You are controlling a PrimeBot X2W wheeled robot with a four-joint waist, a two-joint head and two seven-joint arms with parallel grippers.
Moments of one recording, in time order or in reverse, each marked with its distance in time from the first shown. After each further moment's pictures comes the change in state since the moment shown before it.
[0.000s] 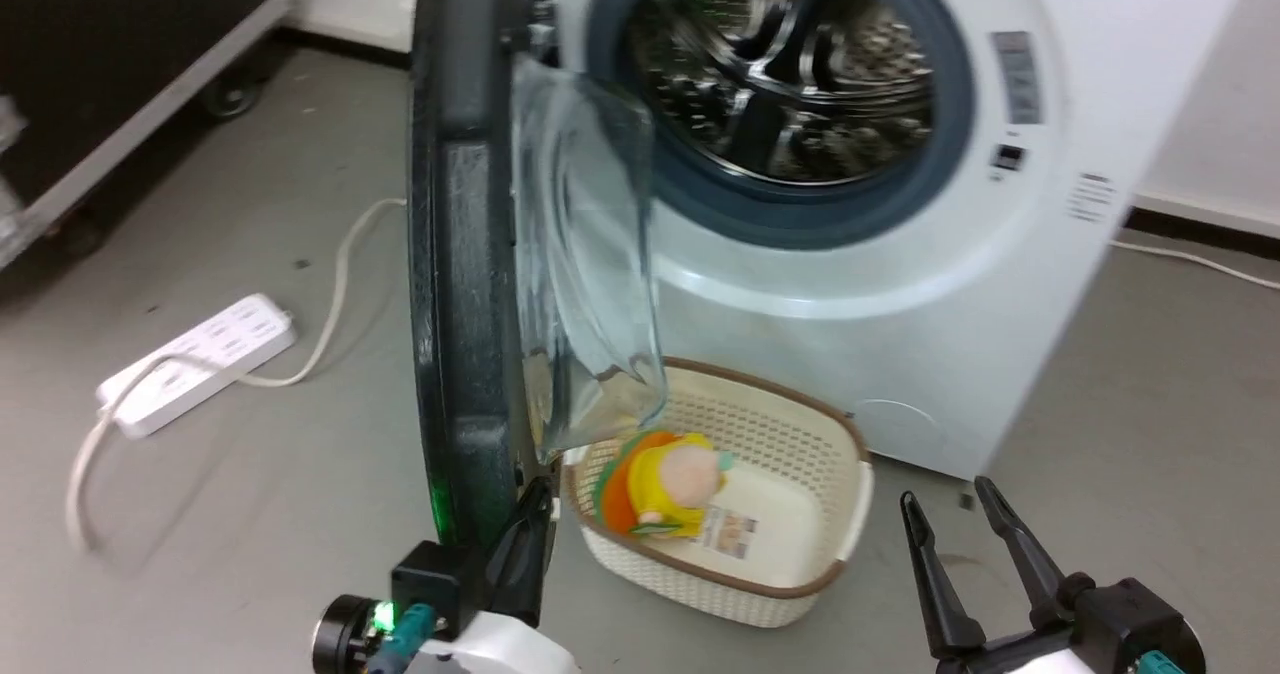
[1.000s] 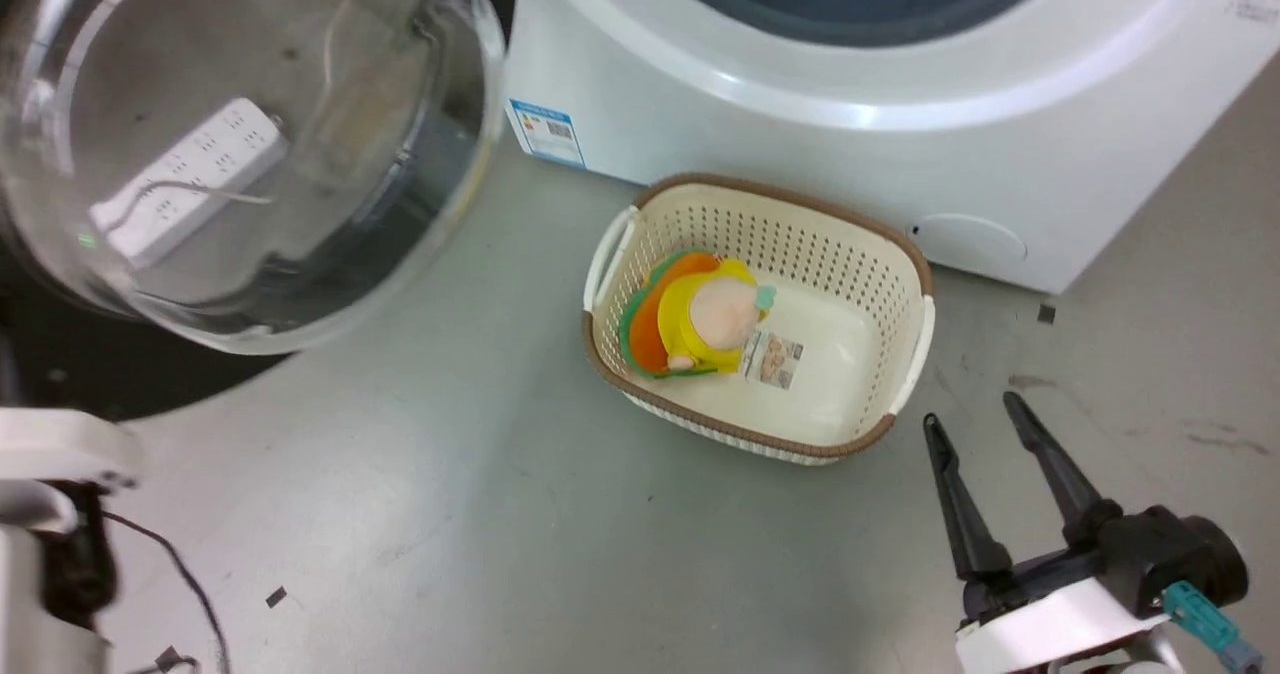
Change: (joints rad) left arm -0.316 0.300 0.478 0.267 -0.204 0.025 -0.104; right arm -0.111 -0.057 -0.004 -0.022 -0.045 0.000 0.007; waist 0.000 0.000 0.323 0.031
